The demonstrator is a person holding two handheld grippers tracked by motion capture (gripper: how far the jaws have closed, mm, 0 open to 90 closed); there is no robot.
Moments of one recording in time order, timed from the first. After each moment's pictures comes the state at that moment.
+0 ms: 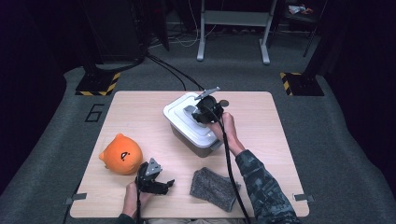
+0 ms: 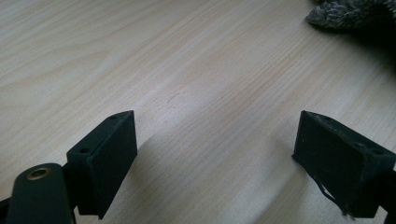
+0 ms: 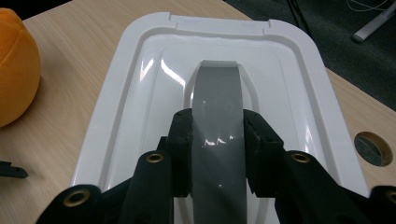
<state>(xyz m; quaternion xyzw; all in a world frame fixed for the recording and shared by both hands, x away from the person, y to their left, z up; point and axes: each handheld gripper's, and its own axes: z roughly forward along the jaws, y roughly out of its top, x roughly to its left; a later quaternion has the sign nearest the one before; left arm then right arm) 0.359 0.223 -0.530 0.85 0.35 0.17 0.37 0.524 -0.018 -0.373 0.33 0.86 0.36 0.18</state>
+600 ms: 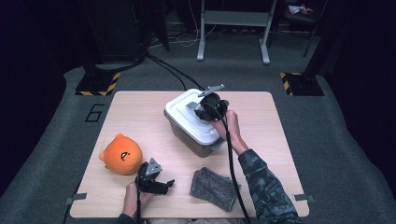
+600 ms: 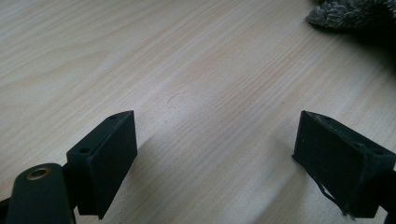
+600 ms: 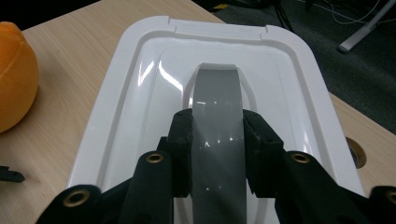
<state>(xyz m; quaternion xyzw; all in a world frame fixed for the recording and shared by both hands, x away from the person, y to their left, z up) 0.359 0.223 -0.530 0.84 0.35 0.17 0.37 0.520 -0.030 -0.358 0.32 0.85 0.37 0.20</state>
